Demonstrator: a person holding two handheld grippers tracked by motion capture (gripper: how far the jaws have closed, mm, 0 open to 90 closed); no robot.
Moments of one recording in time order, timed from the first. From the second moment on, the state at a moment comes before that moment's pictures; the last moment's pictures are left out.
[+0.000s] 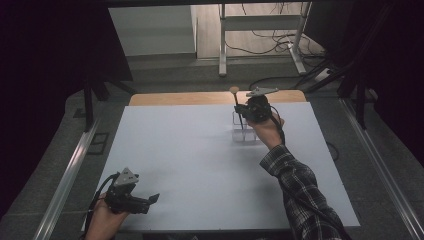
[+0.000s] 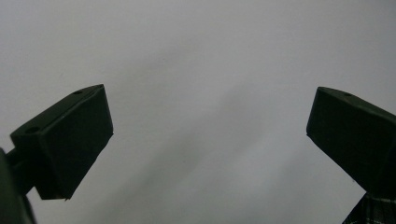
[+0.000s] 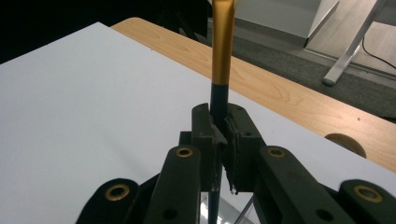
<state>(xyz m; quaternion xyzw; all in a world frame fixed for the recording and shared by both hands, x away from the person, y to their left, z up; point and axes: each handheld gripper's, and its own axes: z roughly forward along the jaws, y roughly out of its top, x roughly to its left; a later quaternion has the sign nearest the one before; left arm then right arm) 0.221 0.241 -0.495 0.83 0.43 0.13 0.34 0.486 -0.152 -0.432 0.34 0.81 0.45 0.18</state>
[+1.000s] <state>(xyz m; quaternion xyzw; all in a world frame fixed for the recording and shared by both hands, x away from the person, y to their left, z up) 0.222 0.240 -0.496 0.83 0.43 0.13 0.33 0.490 -0.141 -0.439 0.35 0.81 0.43 0.19</state>
